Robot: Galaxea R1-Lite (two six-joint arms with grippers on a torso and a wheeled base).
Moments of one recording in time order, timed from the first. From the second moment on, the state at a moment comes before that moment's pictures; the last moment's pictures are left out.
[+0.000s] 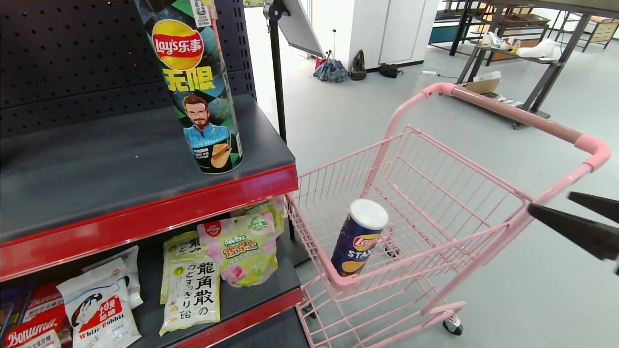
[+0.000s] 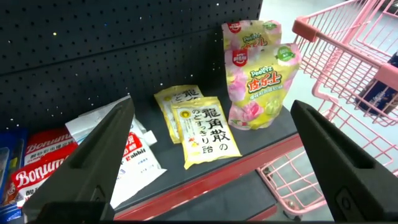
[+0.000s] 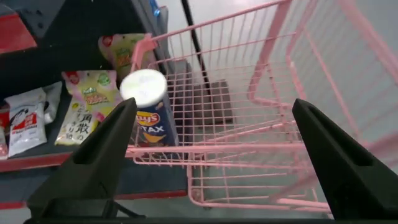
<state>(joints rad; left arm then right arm) 0.00 0.00 0.00 0.00 -0.02 0.00 0.21 1.00 -0.51 -0.34 0.18 0.08</state>
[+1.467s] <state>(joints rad) 0.00 0.00 0.00 0.00 -0.02 0.00 0.53 1.85 -0.58 -0.89 0.22 0.14</state>
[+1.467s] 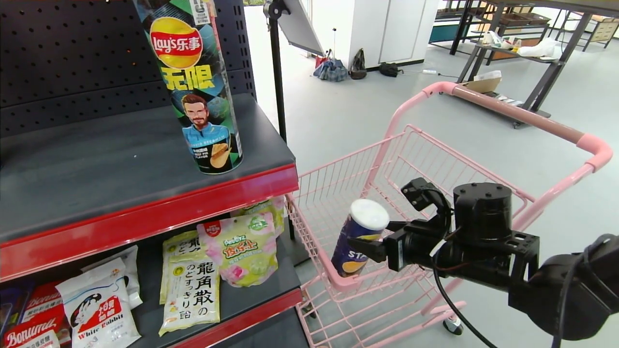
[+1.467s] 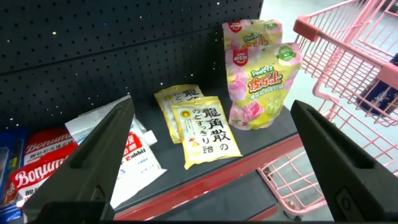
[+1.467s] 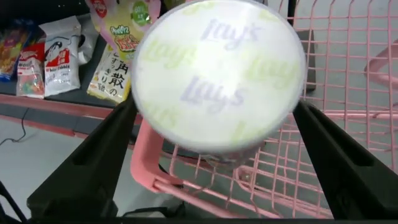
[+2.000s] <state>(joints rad) 0.00 0.00 0.00 0.00 -0.02 0.00 0.53 1.97 -0.68 -0.89 0.21 0.17</state>
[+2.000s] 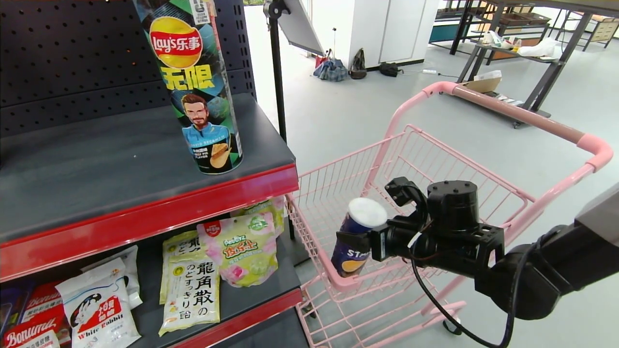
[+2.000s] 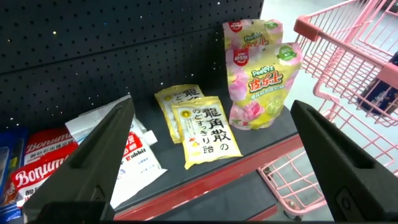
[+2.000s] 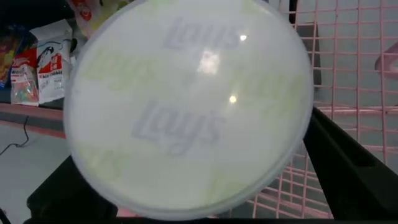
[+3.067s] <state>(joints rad) 0.00 0.00 0.00 0.00 -0.02 0.00 0.52 1.99 -0.76 -0.92 0.18 0.15</state>
